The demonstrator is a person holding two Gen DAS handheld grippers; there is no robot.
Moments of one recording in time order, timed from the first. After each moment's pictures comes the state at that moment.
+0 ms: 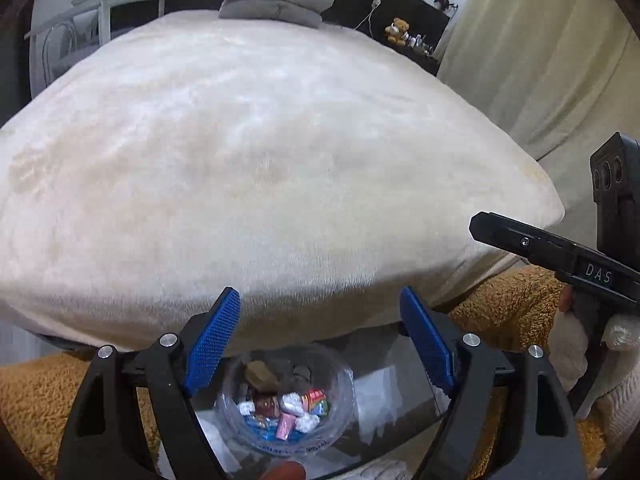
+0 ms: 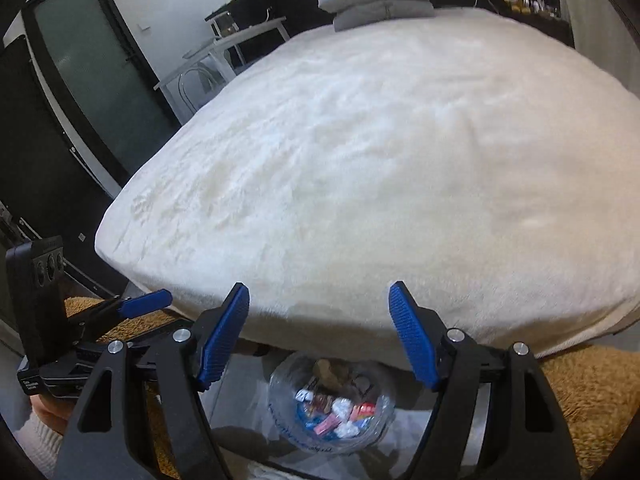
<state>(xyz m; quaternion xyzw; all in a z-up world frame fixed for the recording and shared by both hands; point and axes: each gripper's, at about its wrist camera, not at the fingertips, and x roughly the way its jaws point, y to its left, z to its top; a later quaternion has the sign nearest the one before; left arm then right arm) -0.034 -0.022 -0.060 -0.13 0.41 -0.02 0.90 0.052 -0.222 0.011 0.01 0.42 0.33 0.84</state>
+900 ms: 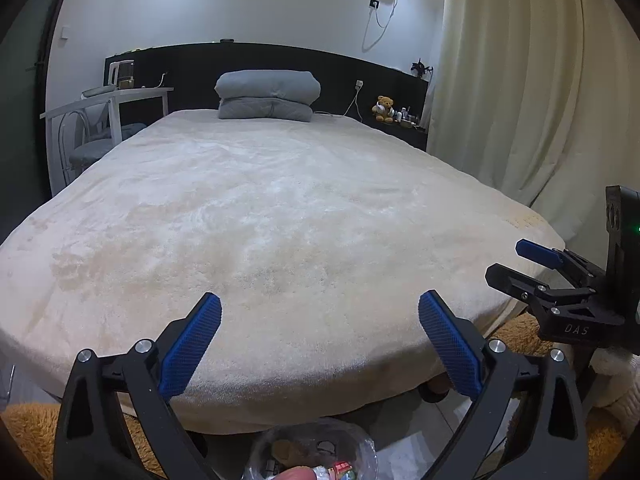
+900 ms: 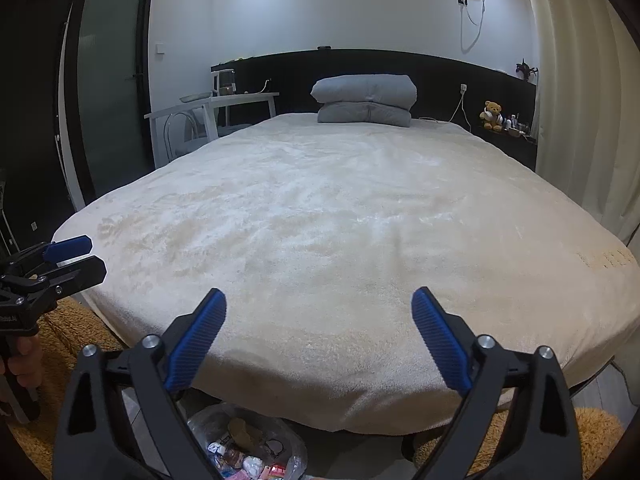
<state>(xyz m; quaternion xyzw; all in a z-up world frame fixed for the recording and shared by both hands) -0.059 -0.034 -0.008 -0.06 0.26 0.00 0.96 0.017 -0.247 0.042 -0.06 0.26 0.28 0.92</state>
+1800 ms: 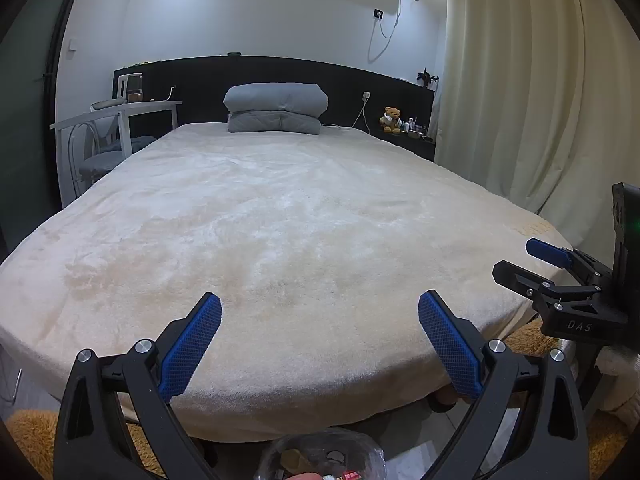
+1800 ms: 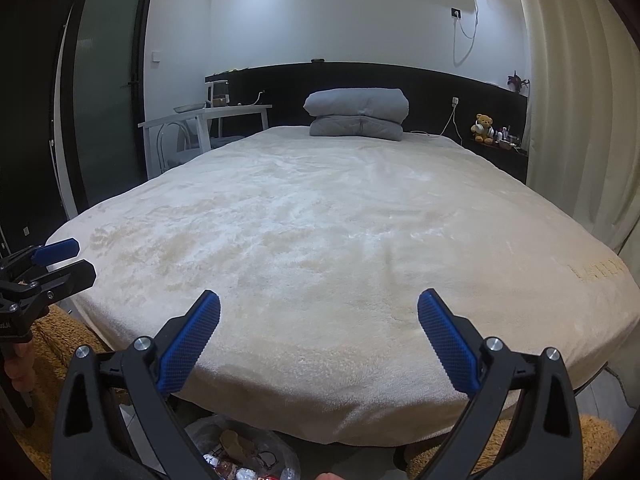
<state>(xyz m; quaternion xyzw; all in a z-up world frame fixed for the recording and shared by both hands) -0.064 -0.034 -0.003 -0.05 0.24 0.02 0.97 0.017 -0.245 0.047 -0.06 0.24 0.26 0.93</state>
